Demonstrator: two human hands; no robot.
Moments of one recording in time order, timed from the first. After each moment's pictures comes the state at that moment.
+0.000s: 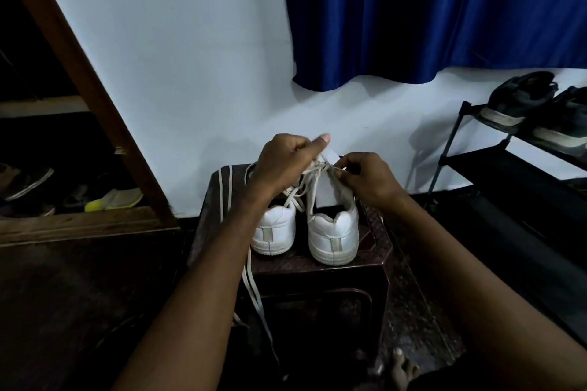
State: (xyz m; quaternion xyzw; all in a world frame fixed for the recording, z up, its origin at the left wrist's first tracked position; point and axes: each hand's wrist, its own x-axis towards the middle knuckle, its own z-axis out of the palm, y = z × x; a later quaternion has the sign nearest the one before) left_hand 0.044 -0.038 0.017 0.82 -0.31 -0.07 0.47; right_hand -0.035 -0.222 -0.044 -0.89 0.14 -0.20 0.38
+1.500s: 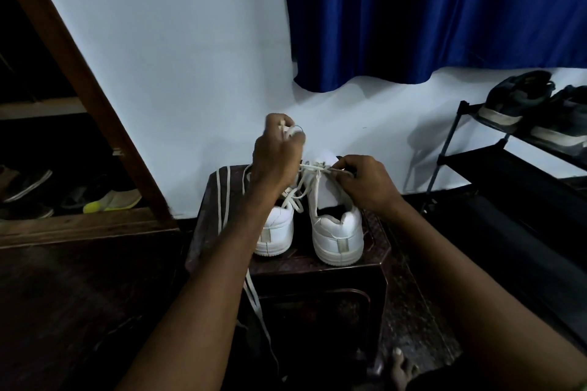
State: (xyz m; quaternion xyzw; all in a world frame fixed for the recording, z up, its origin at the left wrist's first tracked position) left_hand 0.043 -0.050 0.017 0.78 -0.22 0.02 0.59; right_hand -0.036 -0.218 -0.047 -0.91 0.15 -0.22 0.32
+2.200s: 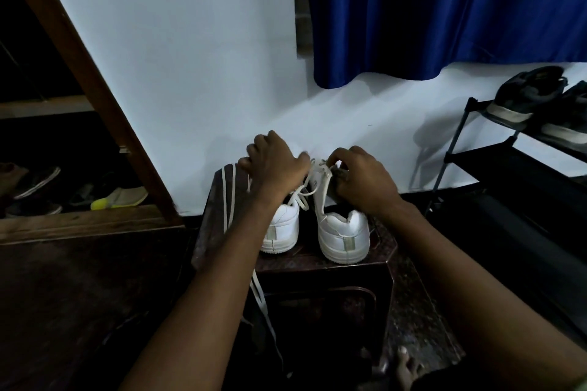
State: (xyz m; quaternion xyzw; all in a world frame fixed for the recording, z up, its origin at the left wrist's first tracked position) left_hand 0.048 -0.044 0.003 0.95 -0.16 0.04 0.27; right_hand -0.037 -0.197 -0.040 -0.94 0.11 -0.22 0.22
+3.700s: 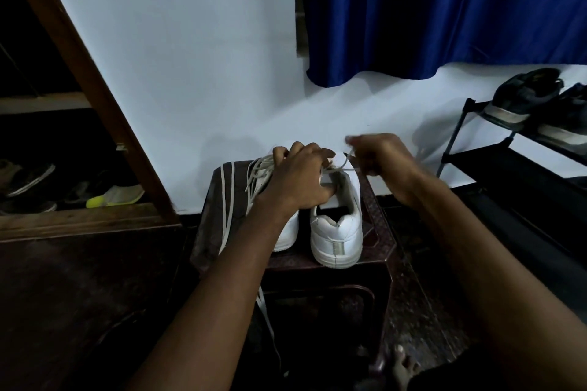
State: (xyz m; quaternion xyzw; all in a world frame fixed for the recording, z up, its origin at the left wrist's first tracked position) left_hand 0.043 -0.058 -0.025 0.88 -0.43 0.11 0.16; right_hand -0.060 -0.214 0.009 -0.72 0.13 -0.14 0.67
